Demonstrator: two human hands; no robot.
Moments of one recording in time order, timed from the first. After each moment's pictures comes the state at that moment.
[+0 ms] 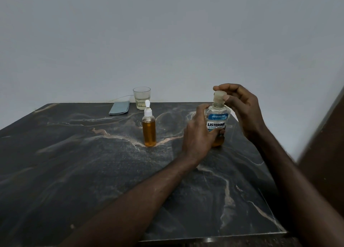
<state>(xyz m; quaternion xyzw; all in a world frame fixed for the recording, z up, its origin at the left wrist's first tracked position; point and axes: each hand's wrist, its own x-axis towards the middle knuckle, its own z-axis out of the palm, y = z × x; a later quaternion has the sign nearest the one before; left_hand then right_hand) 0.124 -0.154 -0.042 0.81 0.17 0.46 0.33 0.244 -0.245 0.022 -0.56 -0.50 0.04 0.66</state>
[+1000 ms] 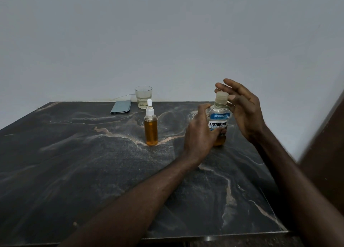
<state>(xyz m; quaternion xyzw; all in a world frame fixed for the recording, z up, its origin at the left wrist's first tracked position) 0.122 -0.155 -0.040 0.81 0.18 0.46 0.33 0.241 -0.245 0.020 -0.55 -0.47 0.07 0.69</state>
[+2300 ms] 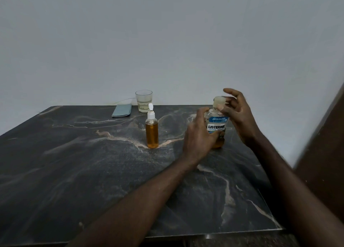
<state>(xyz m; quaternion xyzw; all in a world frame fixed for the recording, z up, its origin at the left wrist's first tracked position) 0.125 -0.150 -0.044 0.81 0.17 0.44 0.35 0.244 -0.245 0.008 -0.58 -0.46 0.09 0.66</state>
